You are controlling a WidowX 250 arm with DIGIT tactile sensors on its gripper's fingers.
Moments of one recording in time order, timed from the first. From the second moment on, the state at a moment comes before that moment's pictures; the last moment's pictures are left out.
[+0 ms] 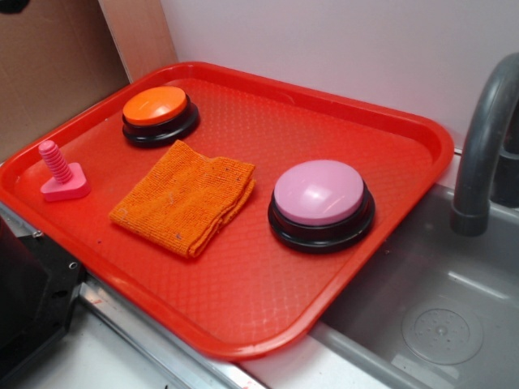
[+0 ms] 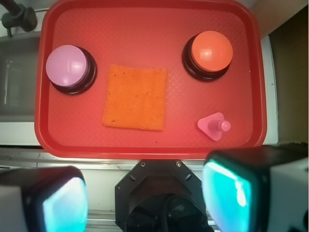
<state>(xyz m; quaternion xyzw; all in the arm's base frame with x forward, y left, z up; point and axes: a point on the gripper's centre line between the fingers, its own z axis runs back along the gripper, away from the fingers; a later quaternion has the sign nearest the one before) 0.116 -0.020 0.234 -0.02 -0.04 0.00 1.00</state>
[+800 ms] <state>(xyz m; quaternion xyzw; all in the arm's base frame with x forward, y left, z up) 0.205 -0.093 0.165 -0.05 0.00 -0.12 0.99</state>
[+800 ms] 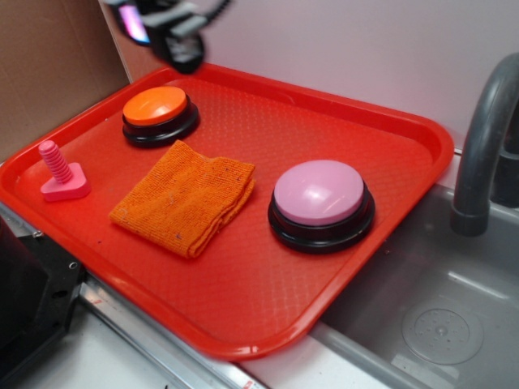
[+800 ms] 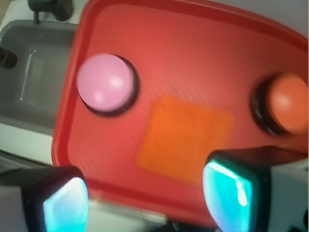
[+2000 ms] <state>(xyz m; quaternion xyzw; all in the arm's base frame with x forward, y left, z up) 0.260 -0.125 0.090 0.01 -0.02 -0.24 0.97</state>
